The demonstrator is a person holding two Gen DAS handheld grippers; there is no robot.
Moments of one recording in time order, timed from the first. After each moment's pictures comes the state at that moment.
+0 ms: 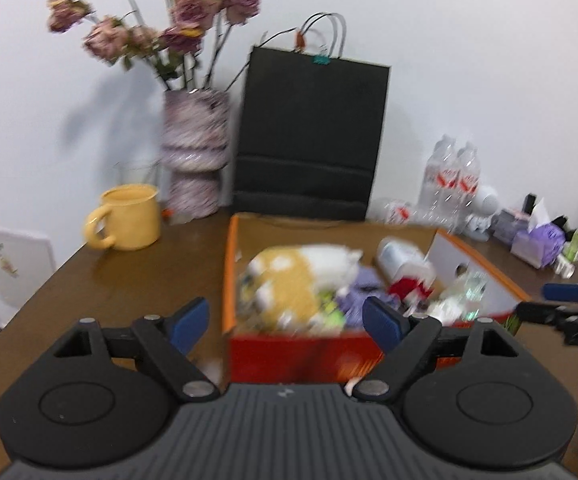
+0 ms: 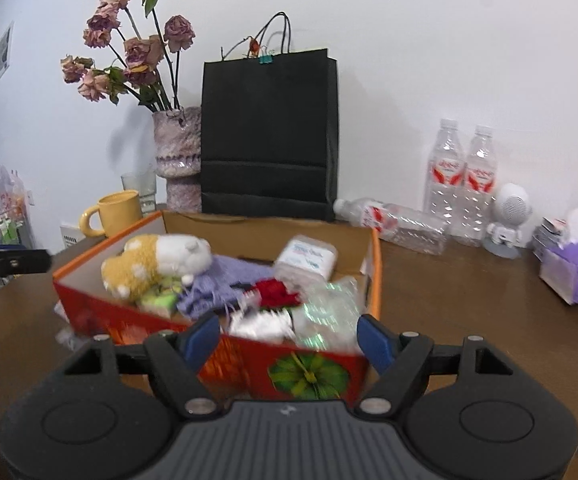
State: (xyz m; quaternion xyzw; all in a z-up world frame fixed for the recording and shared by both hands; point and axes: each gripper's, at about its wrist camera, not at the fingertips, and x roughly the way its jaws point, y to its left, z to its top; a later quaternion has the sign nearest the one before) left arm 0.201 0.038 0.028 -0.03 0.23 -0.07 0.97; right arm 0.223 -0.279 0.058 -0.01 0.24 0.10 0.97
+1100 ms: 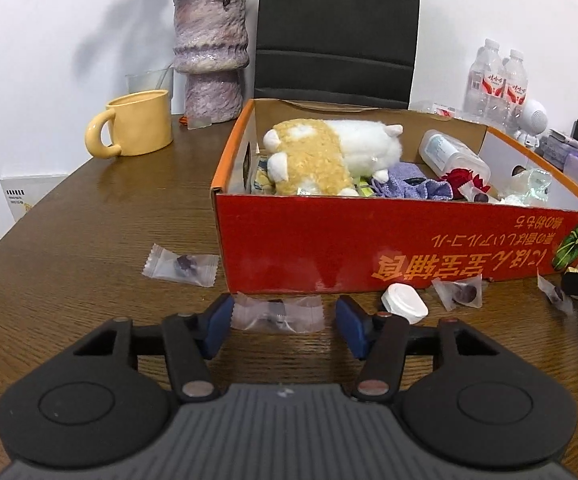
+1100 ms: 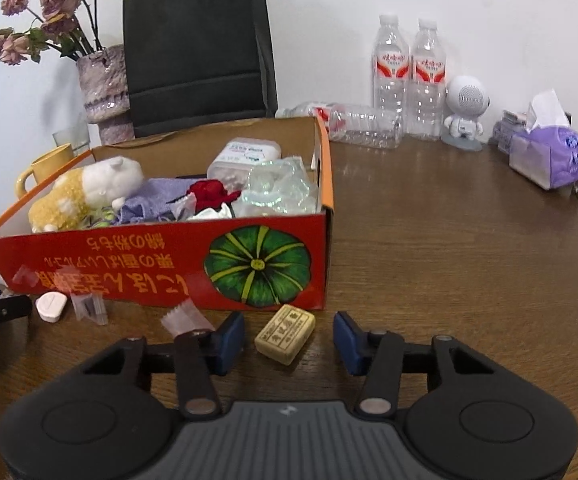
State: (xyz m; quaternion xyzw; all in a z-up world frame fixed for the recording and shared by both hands) left arm 0.237 0.007 -0.043 0.00 0.32 -0.03 0.95; right arm 0.243 -0.288 -0.005 0.04 0.33 0.02 0.94
